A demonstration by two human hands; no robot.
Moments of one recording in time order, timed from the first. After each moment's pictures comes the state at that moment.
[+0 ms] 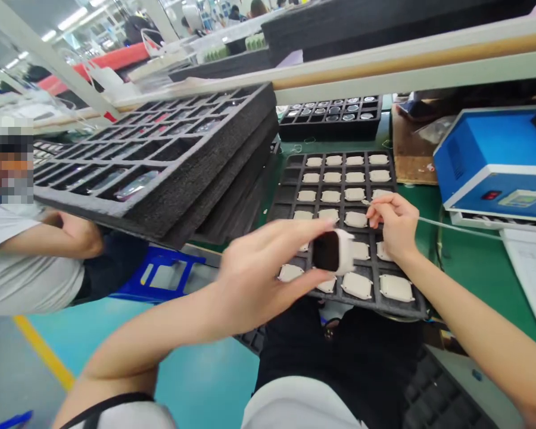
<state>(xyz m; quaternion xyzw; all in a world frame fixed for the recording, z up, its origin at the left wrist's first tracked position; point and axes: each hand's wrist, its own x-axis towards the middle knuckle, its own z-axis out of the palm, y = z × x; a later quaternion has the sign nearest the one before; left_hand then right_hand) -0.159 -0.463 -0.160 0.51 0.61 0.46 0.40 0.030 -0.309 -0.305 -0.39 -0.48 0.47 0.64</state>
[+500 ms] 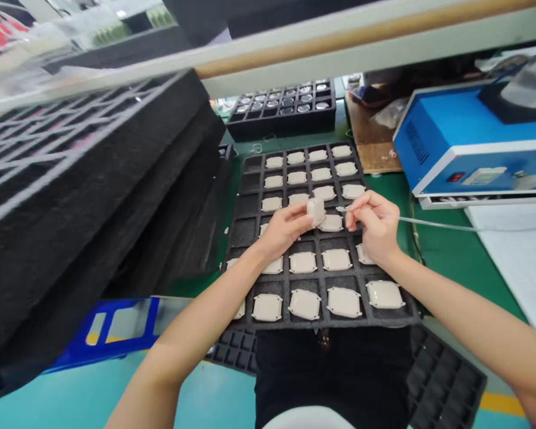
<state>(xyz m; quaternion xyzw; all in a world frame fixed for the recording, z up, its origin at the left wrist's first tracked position) -0.146 -0.314 -0.302 0.44 0.34 0.46 0.69 0.032 -0.312 -0.305 -0.33 -0.50 0.46 0.66</state>
